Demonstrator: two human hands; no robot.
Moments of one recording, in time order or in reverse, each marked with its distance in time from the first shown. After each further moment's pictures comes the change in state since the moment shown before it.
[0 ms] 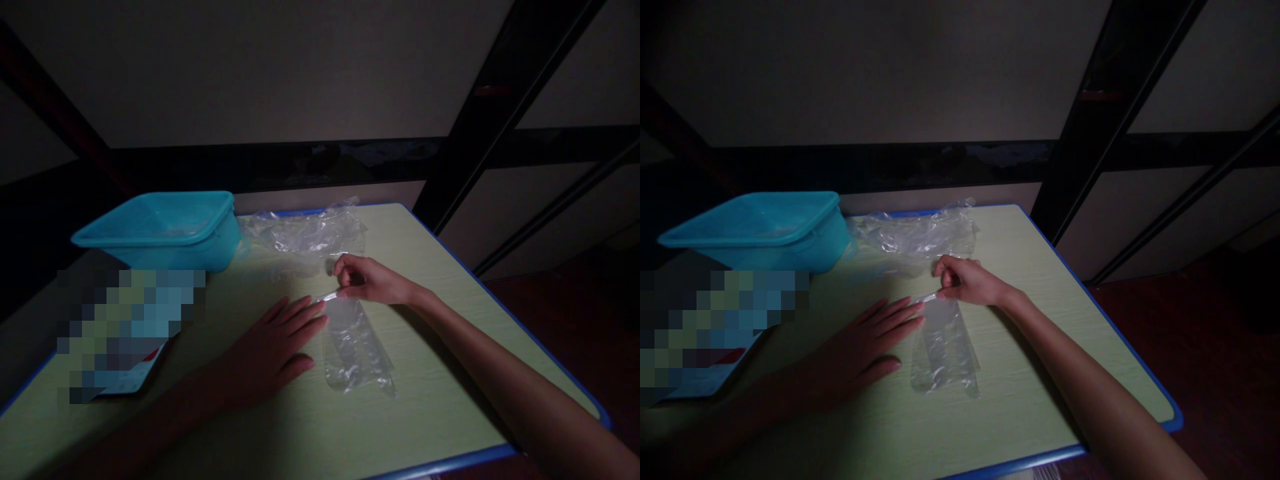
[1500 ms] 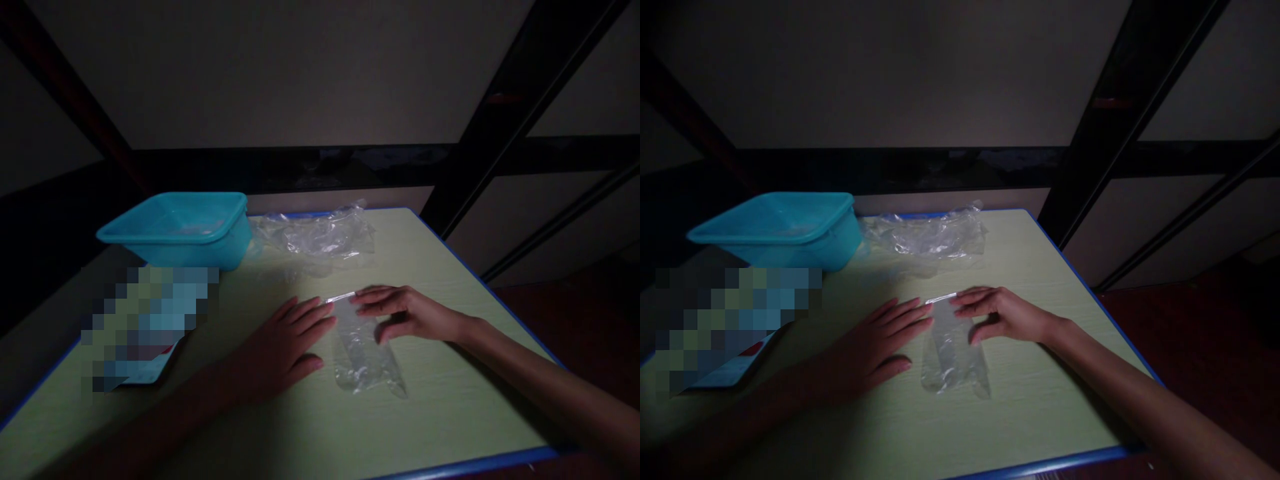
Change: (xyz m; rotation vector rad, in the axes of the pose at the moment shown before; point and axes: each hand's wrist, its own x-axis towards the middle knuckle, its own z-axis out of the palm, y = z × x) left_hand 0.001 0.003 -0.002 0.036 -0.011 -0.014; right_hand -0.045 0.005 -0.007 -0.146 -0.175 -0.305
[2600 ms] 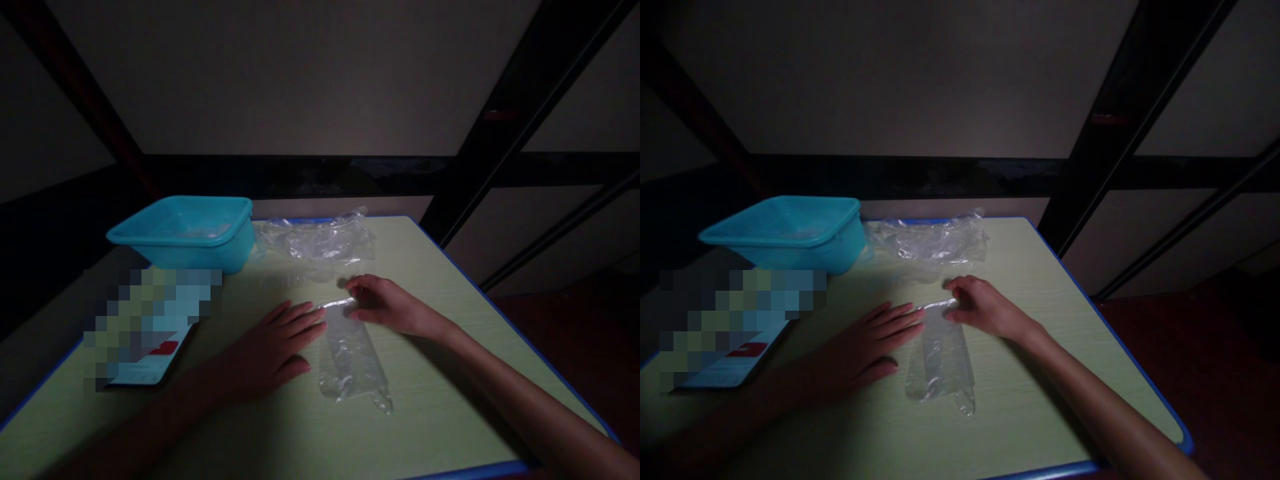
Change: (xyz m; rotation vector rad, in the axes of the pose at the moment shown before) left_hand -0.013 -0.013 -0.003 -0.045 0.026 0.053; right_hand 0.033 -0.018 0.010 -0.012 0.239 0.364
